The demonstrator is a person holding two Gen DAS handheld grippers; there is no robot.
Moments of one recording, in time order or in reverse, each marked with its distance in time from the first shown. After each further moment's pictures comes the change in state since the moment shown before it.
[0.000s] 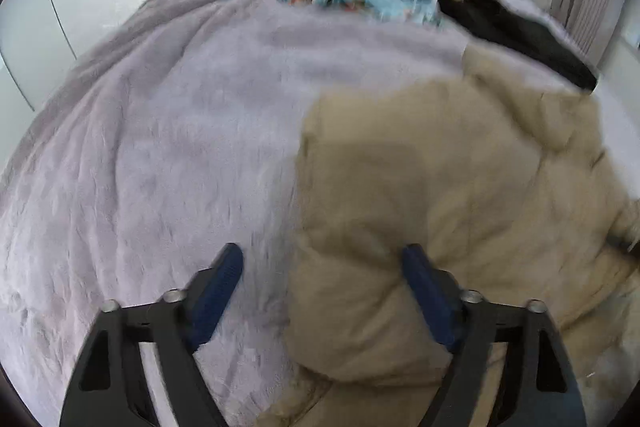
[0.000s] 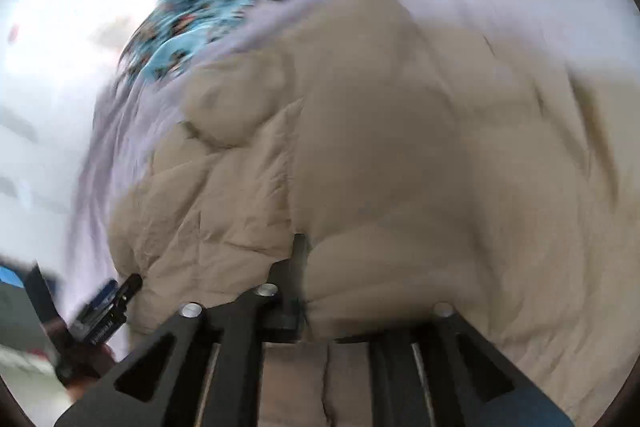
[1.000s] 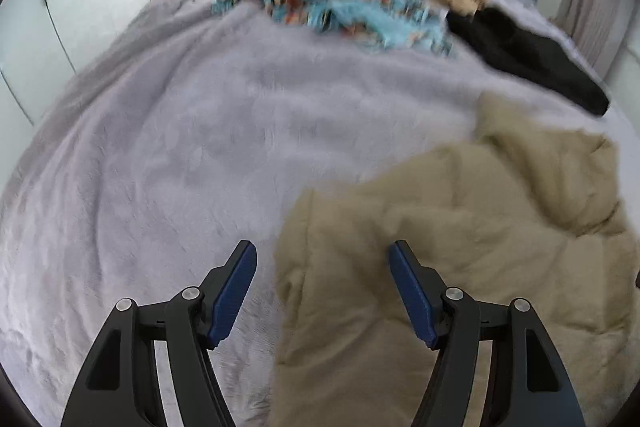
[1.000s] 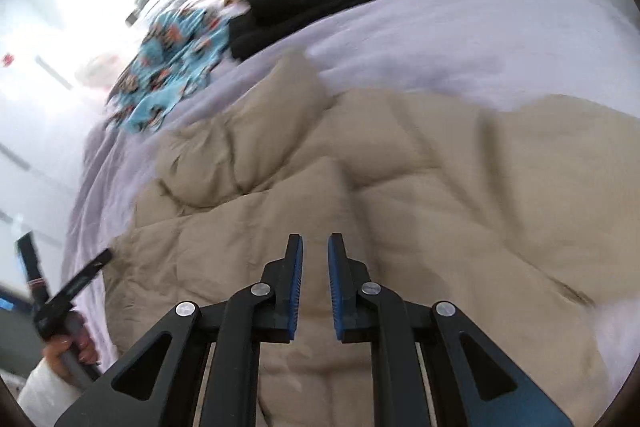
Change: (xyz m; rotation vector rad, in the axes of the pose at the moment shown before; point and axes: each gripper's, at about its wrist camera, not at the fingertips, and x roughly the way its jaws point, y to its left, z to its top) left arm 0.052 -0.018 0.048 -0.004 0.029 0.050; right arm -0.040 -0.027 0.024 -0.068 -0.134 -0.068
